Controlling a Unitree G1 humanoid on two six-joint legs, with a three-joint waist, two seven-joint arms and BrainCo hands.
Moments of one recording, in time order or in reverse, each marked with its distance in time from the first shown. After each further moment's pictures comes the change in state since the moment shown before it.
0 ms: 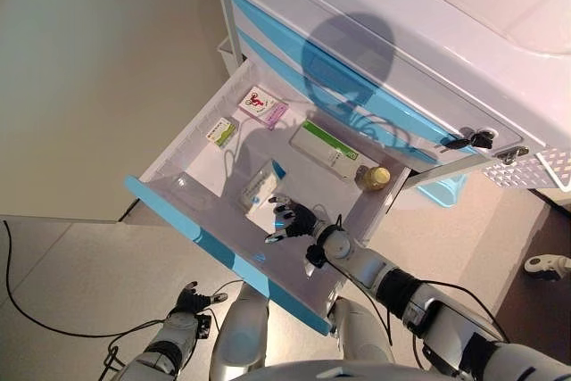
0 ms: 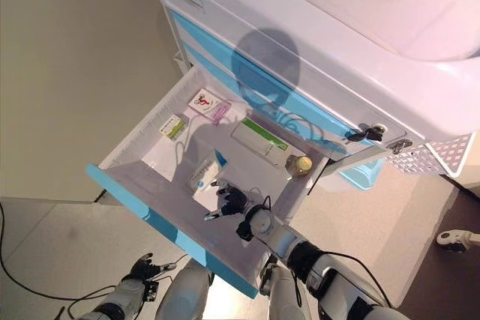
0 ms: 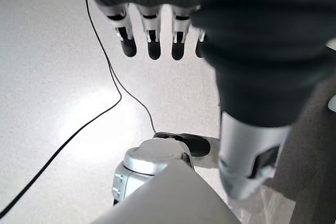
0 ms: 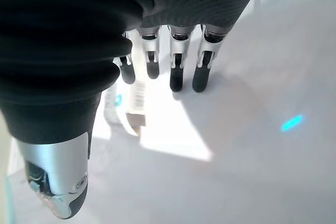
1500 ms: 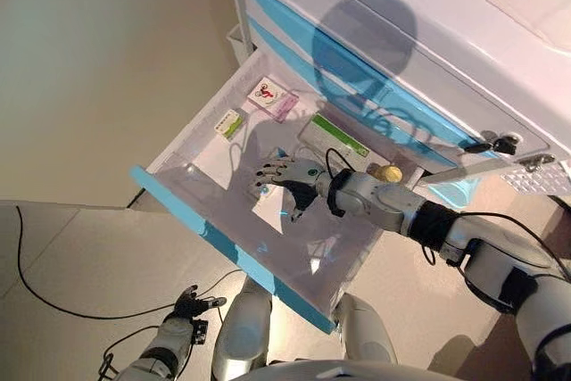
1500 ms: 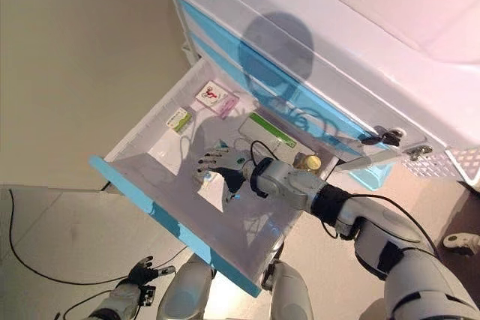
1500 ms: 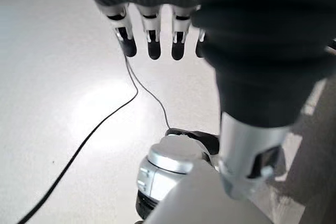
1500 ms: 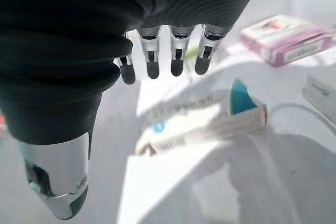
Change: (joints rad) left arm 0.027 0.012 0.059 0.025 0.042 -0.041 -0.094; right arm -0.432 -0.271 0.329 -0.123 -0.614 -0.158 0.146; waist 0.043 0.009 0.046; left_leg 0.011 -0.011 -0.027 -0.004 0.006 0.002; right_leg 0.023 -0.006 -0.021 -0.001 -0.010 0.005
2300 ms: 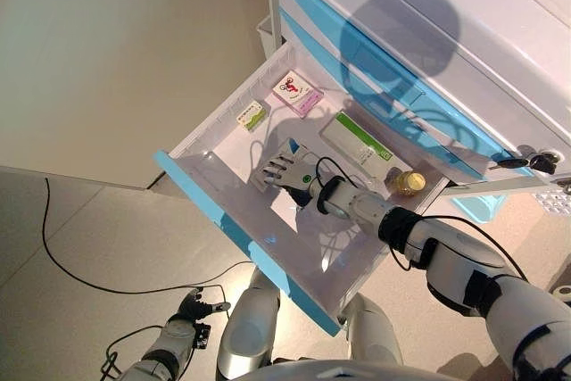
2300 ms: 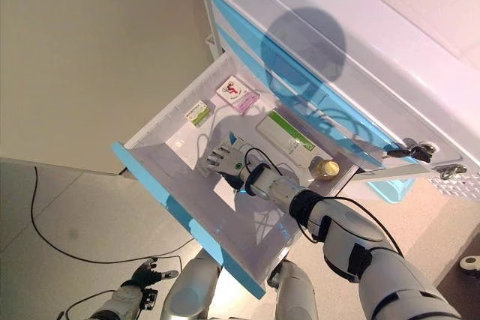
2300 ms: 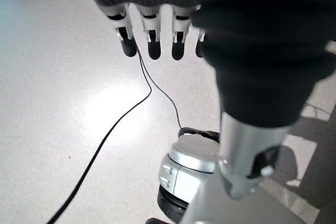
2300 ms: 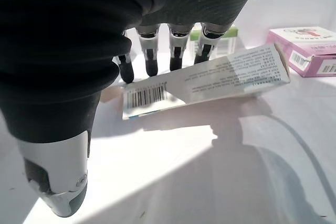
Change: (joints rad) left arm 0.005 -0.003 -0.081 -0.015 -0.012 -0.020 -0.005; right arm 0.017 0.172 -0.019 0.301 -0.341 0.087 -0.242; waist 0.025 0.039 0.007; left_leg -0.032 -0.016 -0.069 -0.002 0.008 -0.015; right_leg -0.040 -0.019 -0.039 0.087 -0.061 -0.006
